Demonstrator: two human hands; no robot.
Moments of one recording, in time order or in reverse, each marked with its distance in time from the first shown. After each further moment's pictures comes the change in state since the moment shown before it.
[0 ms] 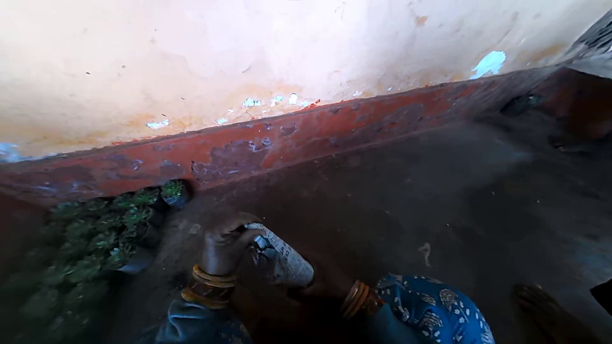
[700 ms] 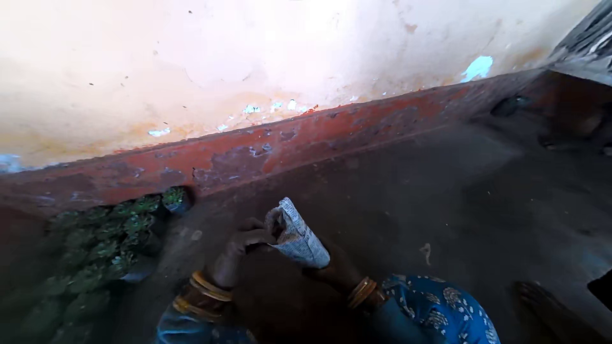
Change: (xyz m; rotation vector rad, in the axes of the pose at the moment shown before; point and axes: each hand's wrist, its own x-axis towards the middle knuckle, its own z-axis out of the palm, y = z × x) left_hand -0.002 0.002 -0.015 0.086 -0.445 -0.125; right_hand 0.034 0.102 -0.003 0.204 0.278 -0.001
